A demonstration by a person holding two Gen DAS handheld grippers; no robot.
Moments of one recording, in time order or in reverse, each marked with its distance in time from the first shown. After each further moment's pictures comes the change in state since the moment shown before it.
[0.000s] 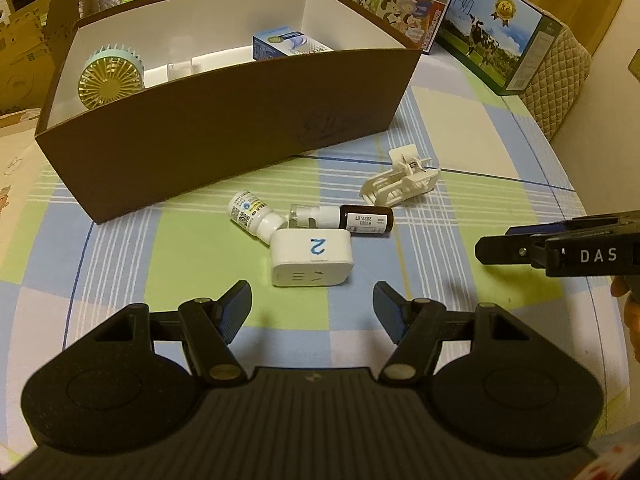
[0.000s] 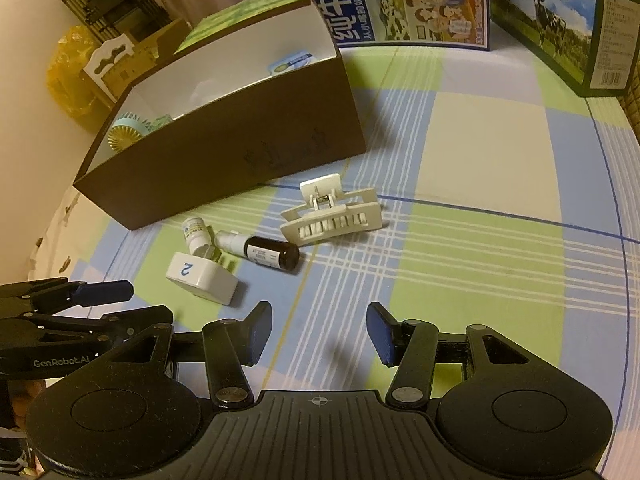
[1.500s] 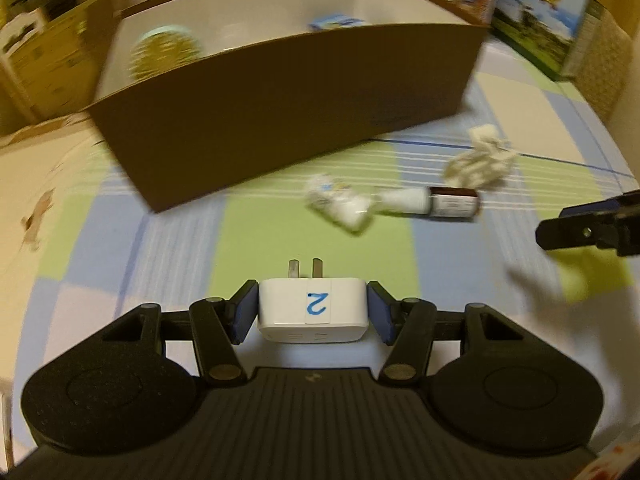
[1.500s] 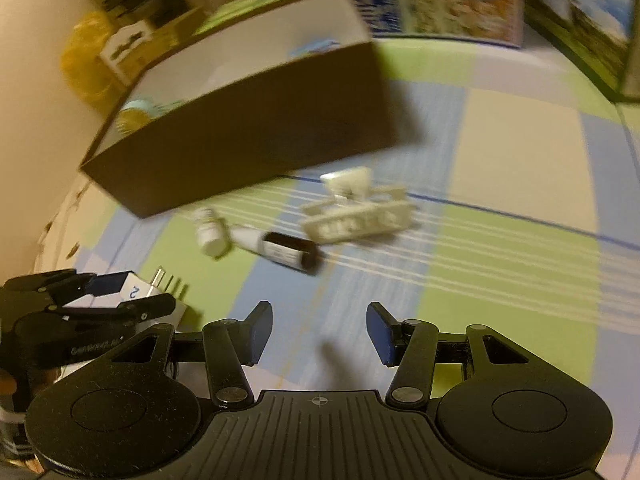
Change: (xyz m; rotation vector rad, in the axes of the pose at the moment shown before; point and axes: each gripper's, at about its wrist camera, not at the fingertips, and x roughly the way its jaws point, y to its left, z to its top) left arm 0.018 0.035 -0.017 0.008 -0.016 0.166; right arm 0.027 0.024 0.005 -0.098 0.007 0.064
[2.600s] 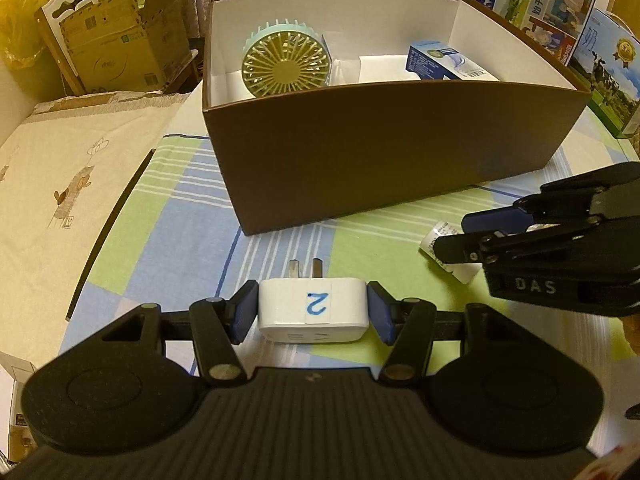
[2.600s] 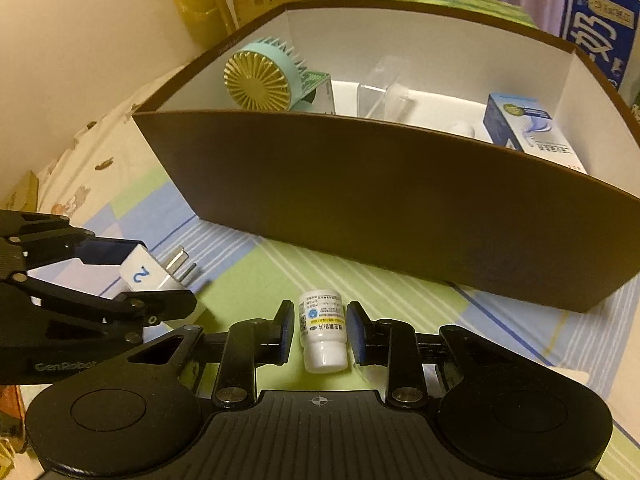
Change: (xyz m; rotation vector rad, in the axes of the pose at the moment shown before) left arm 0.013 0.066 0.022 -0.124 -0.012 0.063; right arm 0.126 0.101 0.058 -0.395 0.051 0.045
